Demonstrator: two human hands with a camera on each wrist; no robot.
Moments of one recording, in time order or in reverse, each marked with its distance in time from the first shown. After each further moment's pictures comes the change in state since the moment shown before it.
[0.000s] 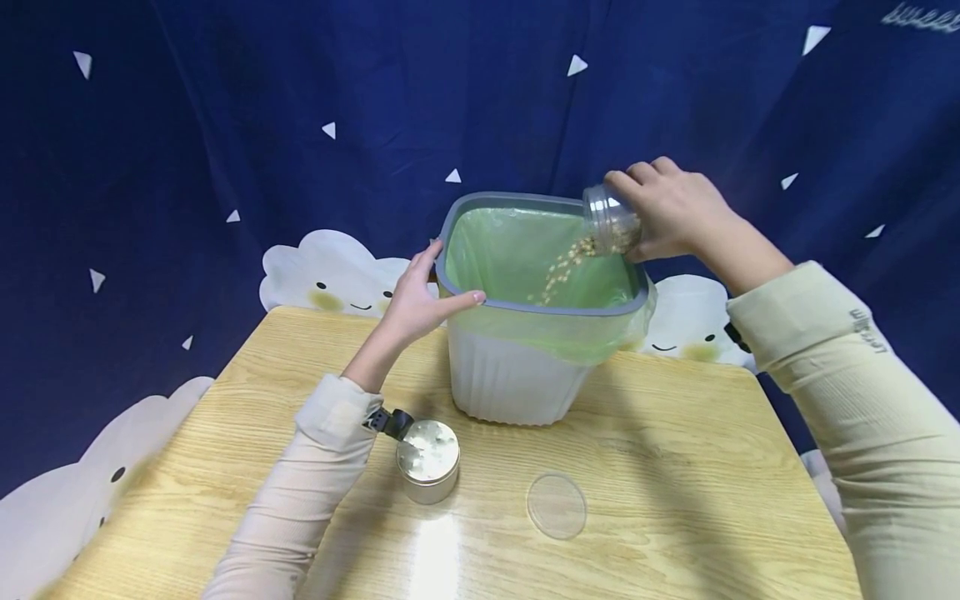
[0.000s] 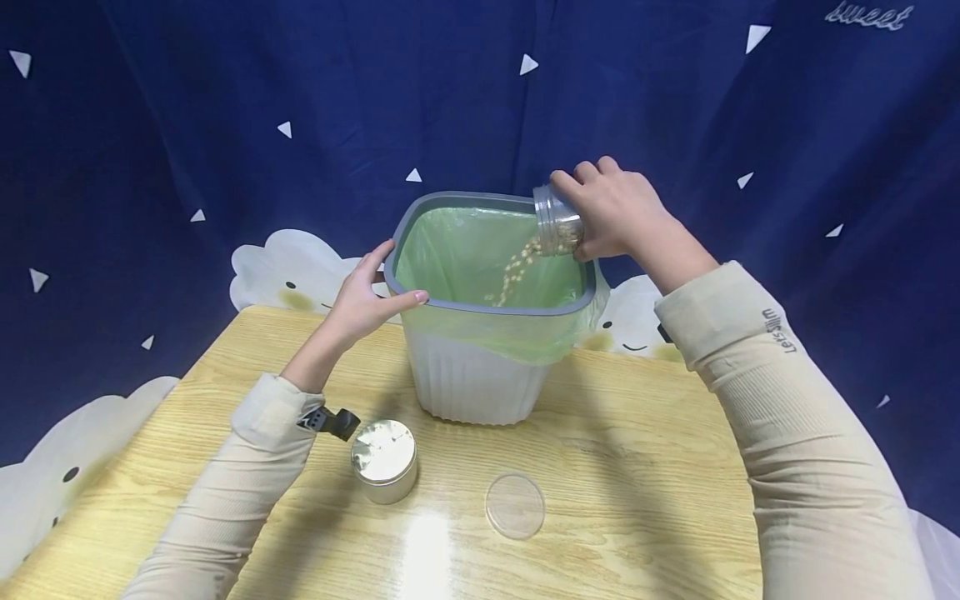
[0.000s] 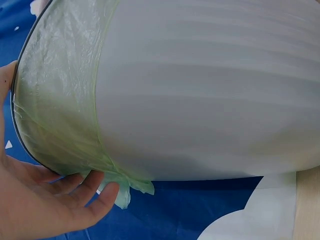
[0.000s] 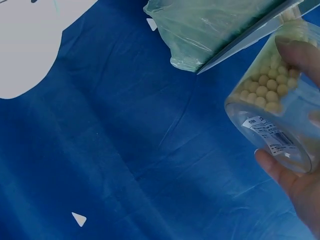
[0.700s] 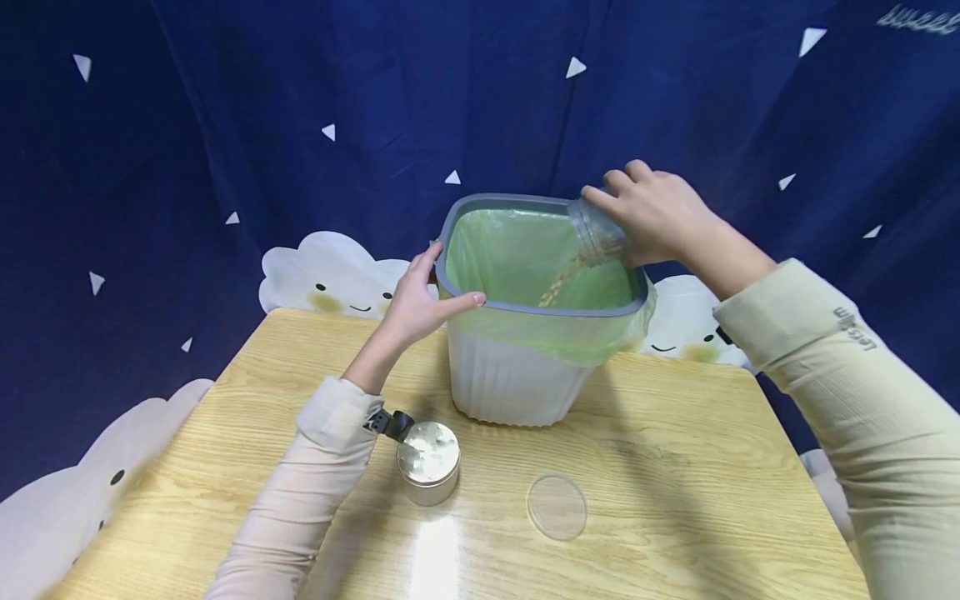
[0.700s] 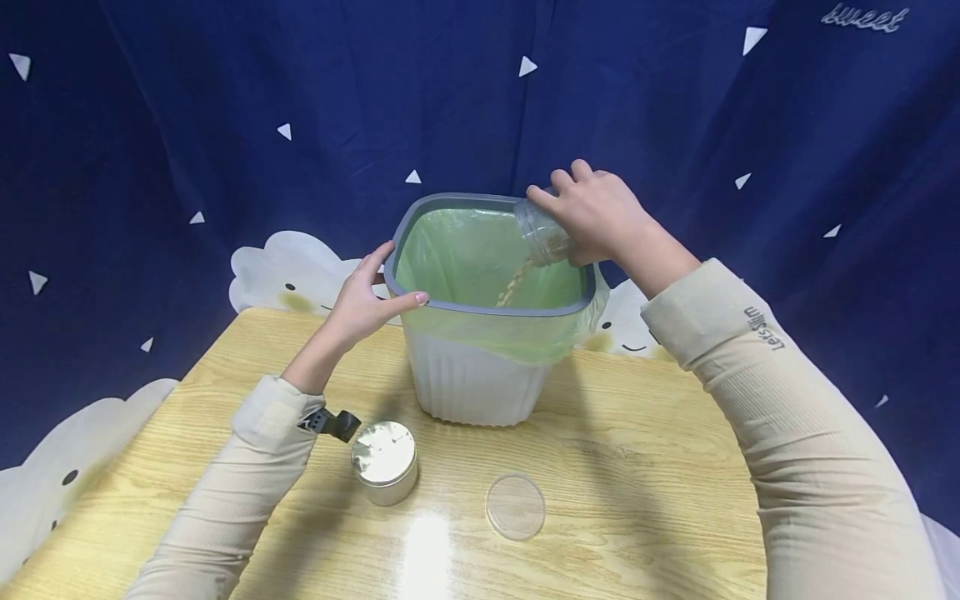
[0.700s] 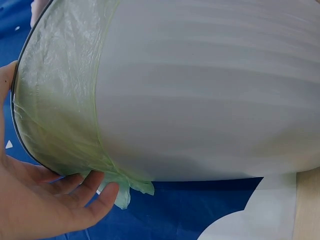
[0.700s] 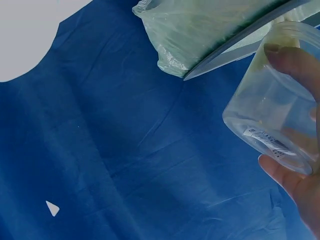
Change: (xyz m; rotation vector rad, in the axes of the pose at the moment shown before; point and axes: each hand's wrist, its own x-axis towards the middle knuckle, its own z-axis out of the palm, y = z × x) left_hand -0.001 0.001 0.000 -0.011 0.002 0.005; right_hand 0.007 -0.014 -0.002 -0.175 0.015 -0.143
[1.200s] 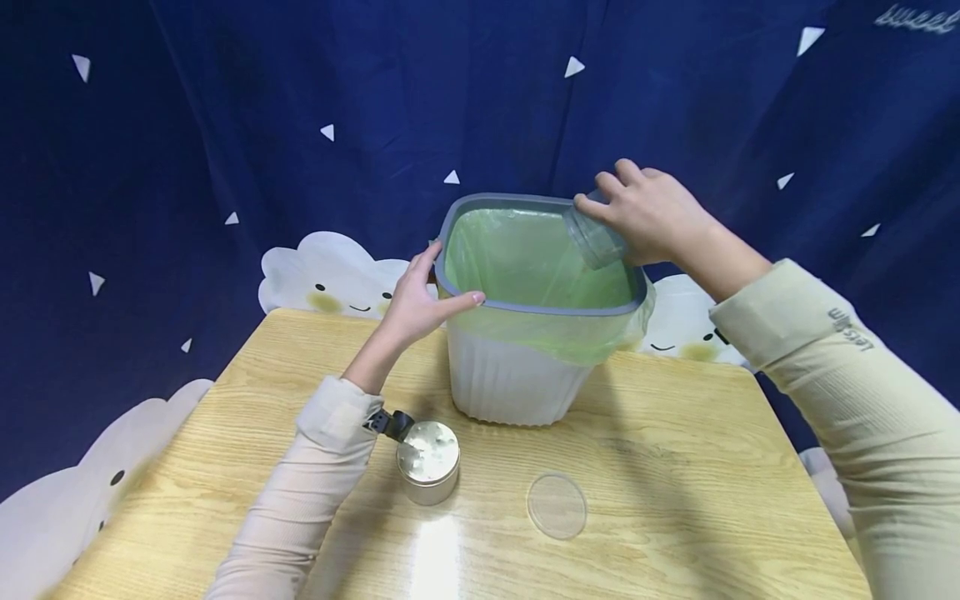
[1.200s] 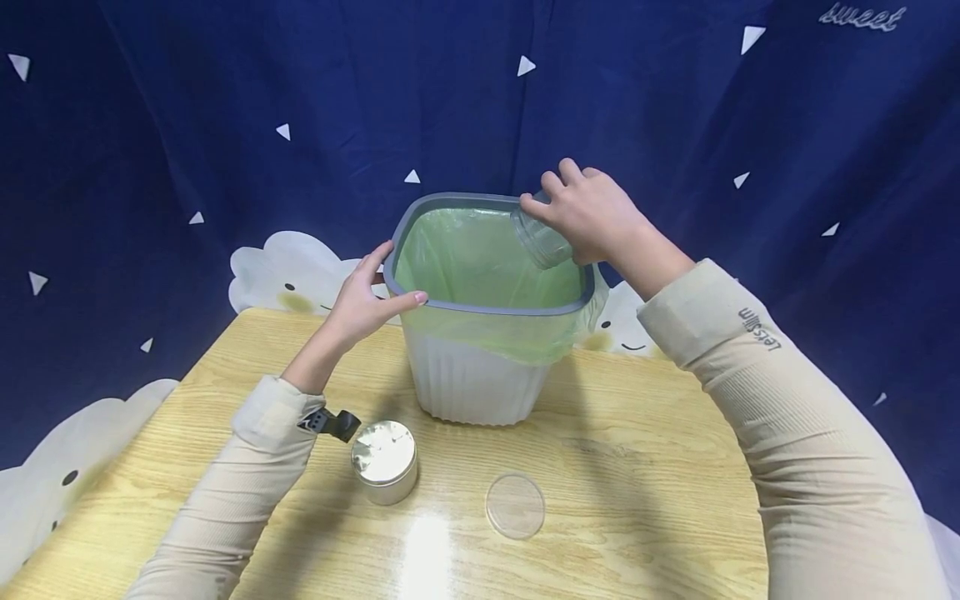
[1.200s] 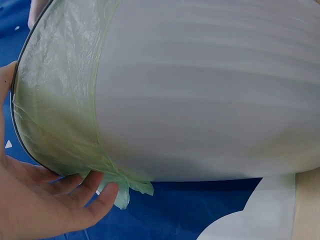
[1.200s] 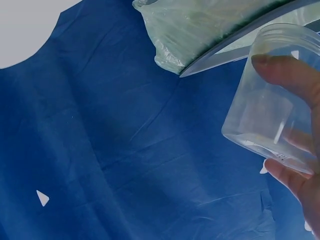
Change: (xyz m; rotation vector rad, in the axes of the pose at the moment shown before) left_hand -0.001 0.000 0.000 -0.003 -0.002 -0.003; right_hand 0.000 -0.004 -0.003 -0.102 0.033 -0.095
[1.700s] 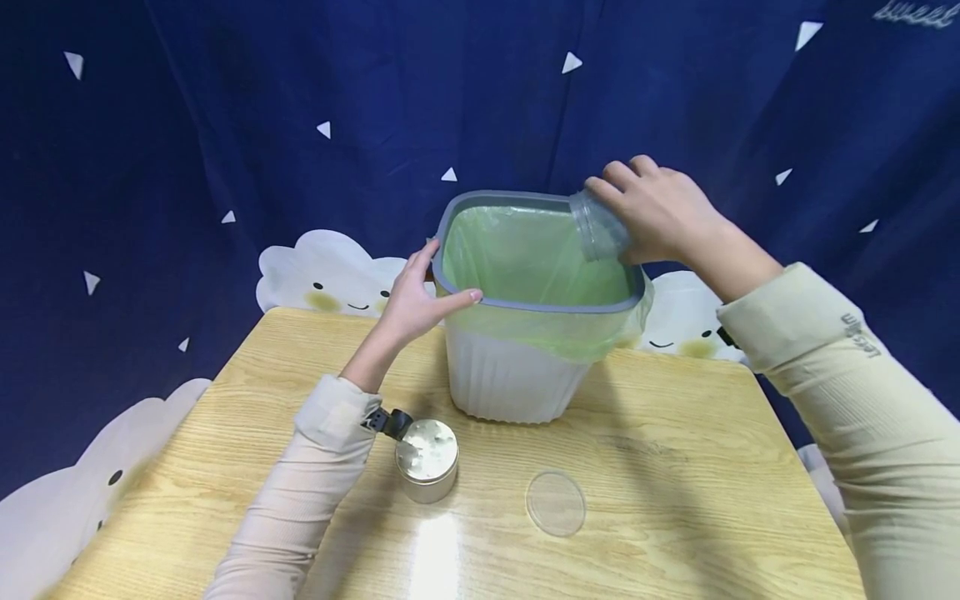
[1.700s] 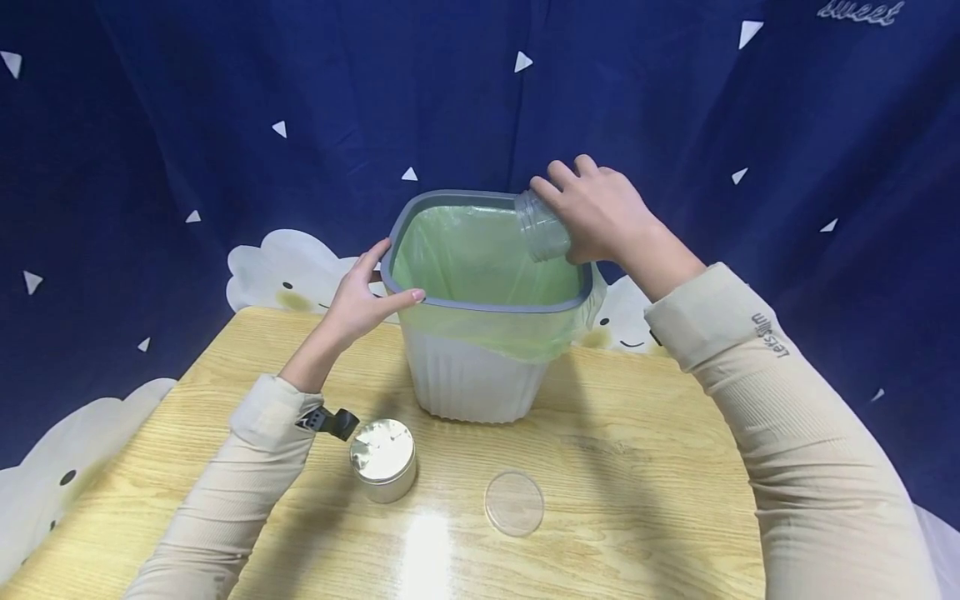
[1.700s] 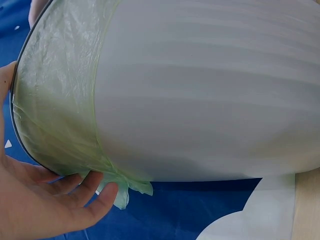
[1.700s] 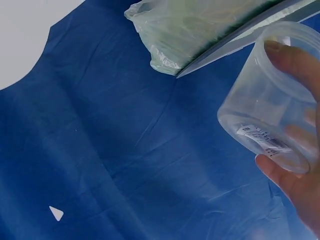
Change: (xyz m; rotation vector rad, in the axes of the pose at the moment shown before) left_hand 0.001 -0.001 0.001 -0.009 0.002 -0.005; right_hand -0.008 0.001 0.001 0.167 0.009 0.138
